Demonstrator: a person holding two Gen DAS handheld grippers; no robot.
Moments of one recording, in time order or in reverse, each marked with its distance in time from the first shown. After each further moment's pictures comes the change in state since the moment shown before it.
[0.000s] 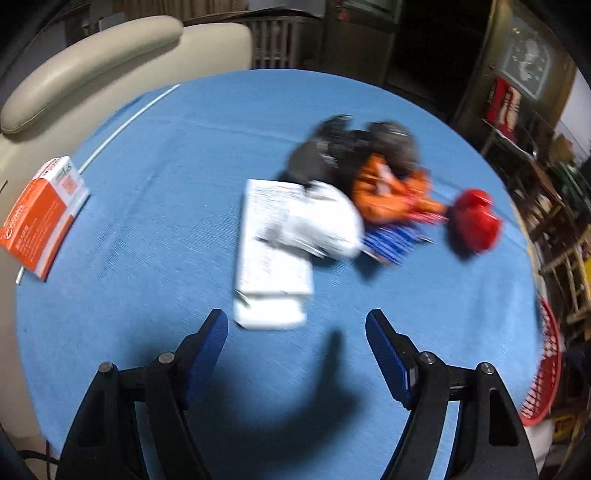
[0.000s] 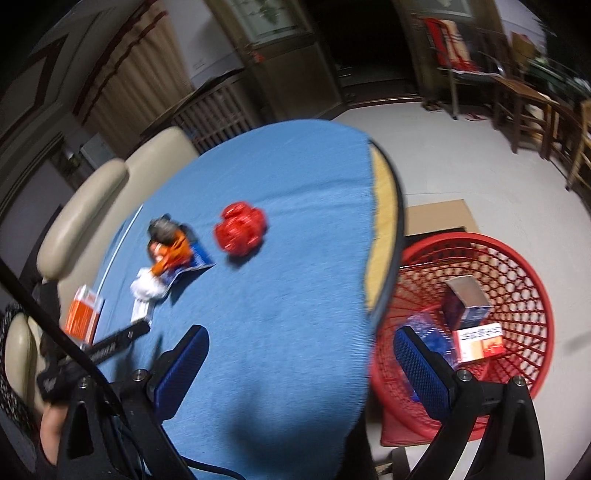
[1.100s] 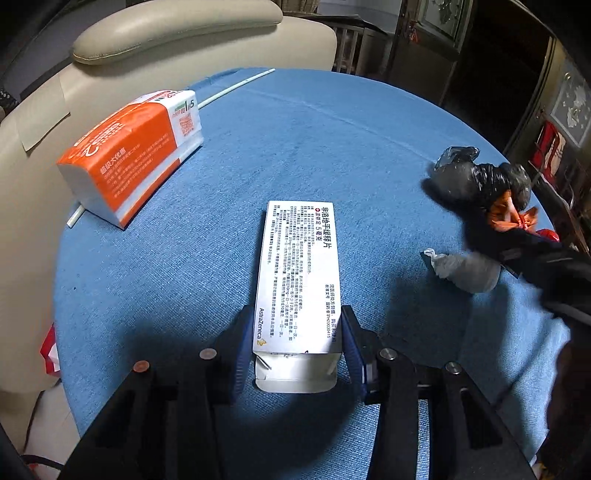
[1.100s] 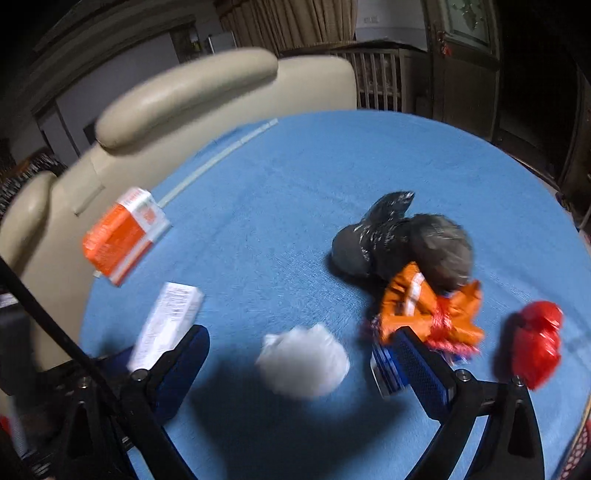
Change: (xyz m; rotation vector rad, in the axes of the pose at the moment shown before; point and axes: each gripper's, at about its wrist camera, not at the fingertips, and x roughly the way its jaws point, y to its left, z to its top) left arm 0.020 0.132 -0.010 -0.178 -0.028 0.095; right arm 0.158 0.249 0.018 -0.566 0.138 0.167
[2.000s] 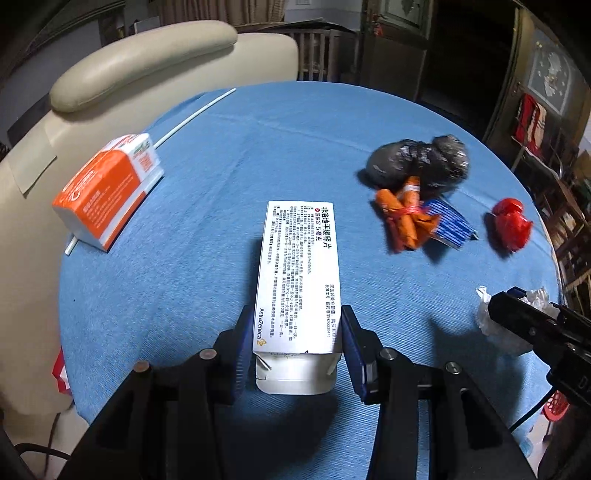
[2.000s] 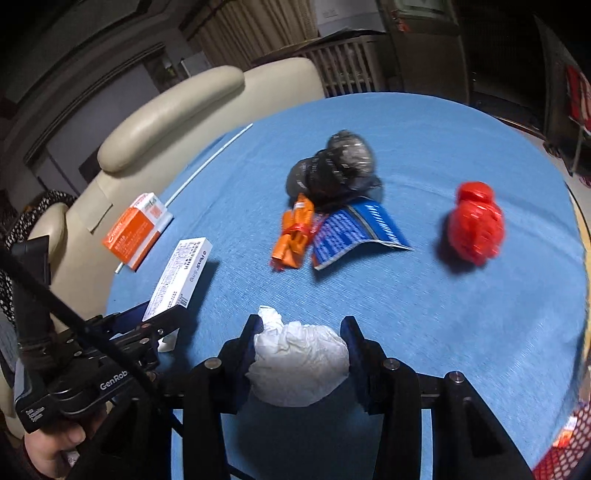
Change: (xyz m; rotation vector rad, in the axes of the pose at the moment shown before) left arm -0.050 -0.071 -0.025 0.130 -0.036 0.008; right arm -0.078 -0.058 -0.081 0.197 -0.044 0.087
